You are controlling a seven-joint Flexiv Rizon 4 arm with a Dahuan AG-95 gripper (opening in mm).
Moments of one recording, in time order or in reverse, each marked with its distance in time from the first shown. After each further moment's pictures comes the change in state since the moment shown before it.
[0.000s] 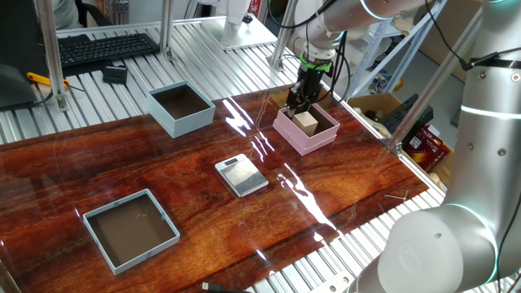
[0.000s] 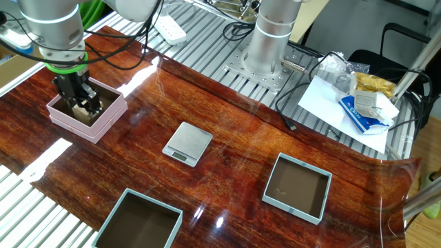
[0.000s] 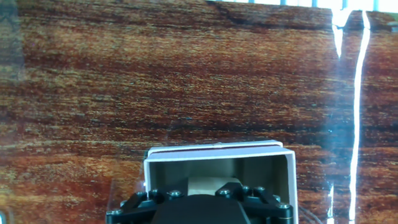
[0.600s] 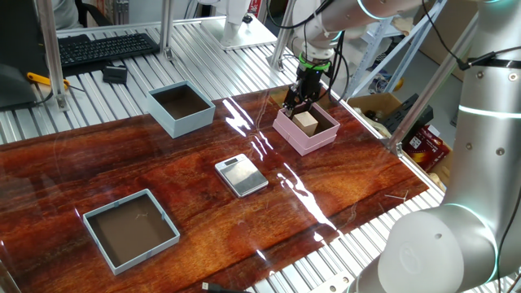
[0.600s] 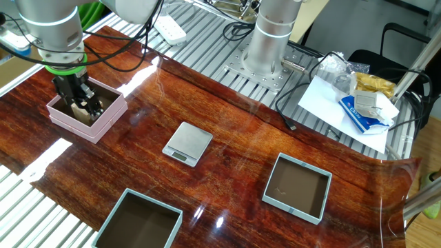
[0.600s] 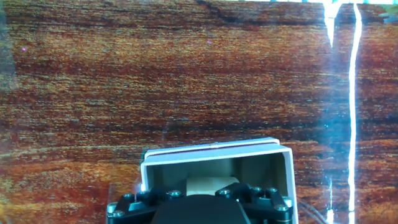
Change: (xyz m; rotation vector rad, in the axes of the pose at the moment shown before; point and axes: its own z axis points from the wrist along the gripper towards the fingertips) arm -0.002 -0.001 0.002 0.016 0.012 0.031
